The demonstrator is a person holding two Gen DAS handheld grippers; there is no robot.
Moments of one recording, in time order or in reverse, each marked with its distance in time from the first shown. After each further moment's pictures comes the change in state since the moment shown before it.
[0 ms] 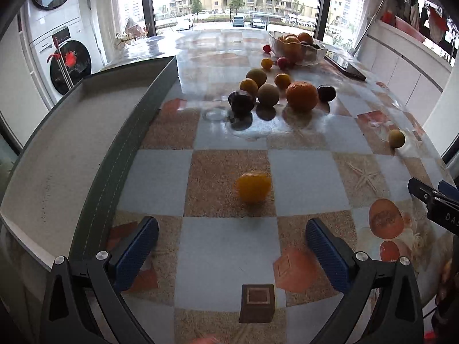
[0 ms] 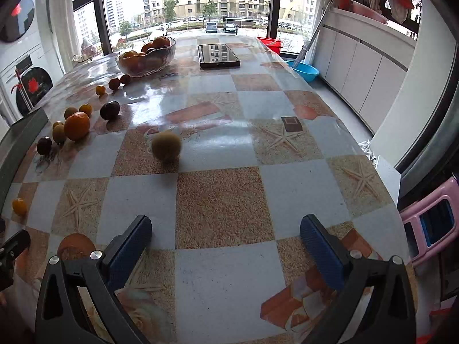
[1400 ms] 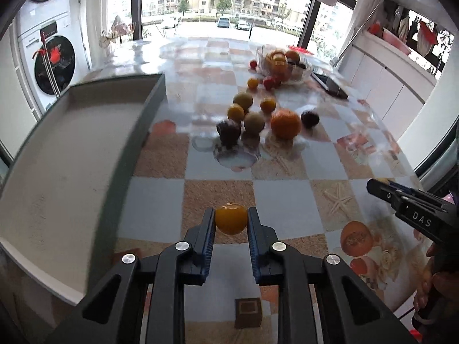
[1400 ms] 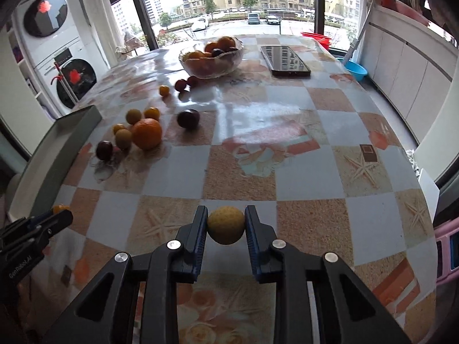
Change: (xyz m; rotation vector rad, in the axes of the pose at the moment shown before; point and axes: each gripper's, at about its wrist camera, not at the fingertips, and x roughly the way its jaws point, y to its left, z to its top) left arm -0.019 0.020 0.025 -0.035 -0.021 -0.156; right arm -0.006 0.054 0.035 -0.068 0.052 0.252
